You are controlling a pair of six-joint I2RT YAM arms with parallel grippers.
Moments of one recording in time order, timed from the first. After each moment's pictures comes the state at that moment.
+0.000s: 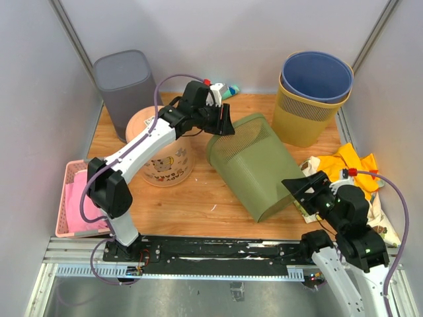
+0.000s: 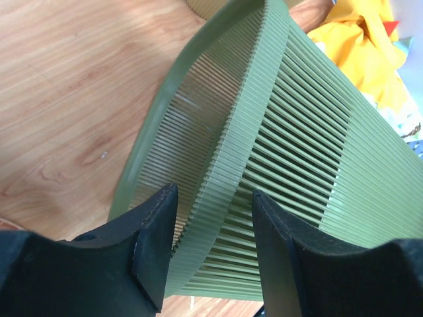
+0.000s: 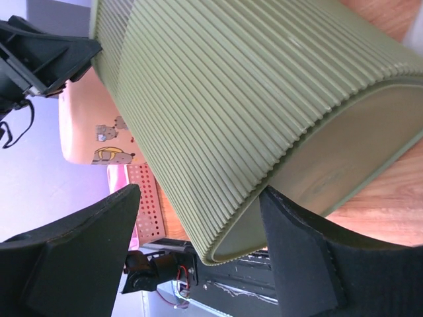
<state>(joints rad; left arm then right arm) -0.61 1.74 1.66 -0.54 0.31 -0.35 0.27 0.26 0.74 -0.89 -0.10 1.05</state>
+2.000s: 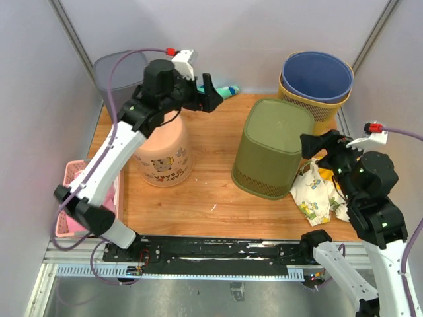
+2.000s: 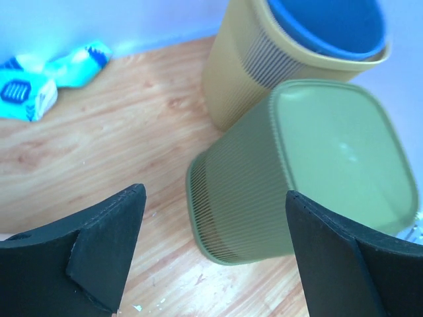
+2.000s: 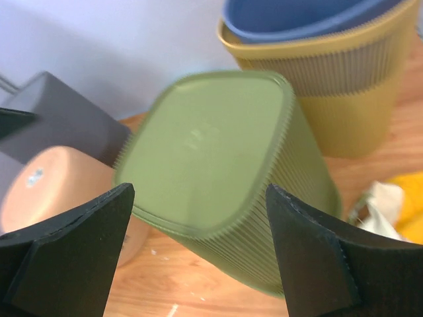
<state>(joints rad) -0.54 1.59 1.81 -0.55 0.14 -0.32 0.30 0.66 1.17 -0.60 0.14 0.49</state>
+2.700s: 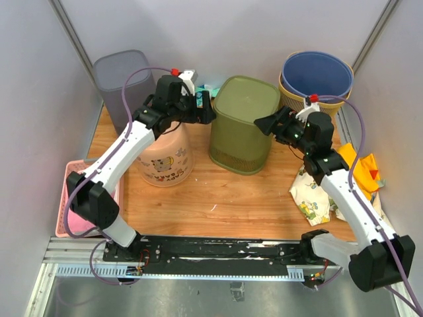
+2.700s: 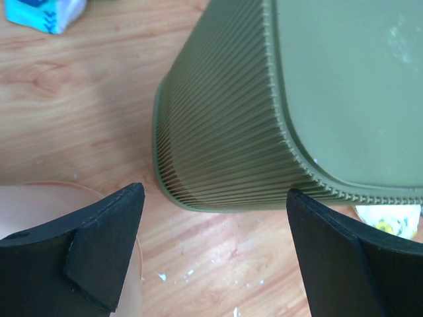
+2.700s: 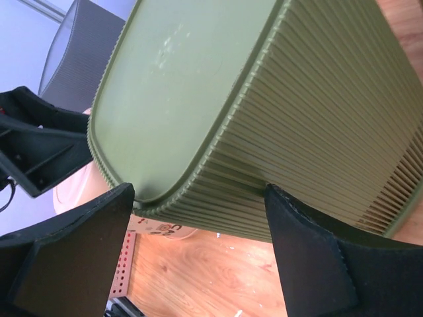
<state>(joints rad) -0.50 1.56 1.55 -0.48 0.14 -0.31 0.28 1.05 0.93 -0.10 -0.24 0.72</state>
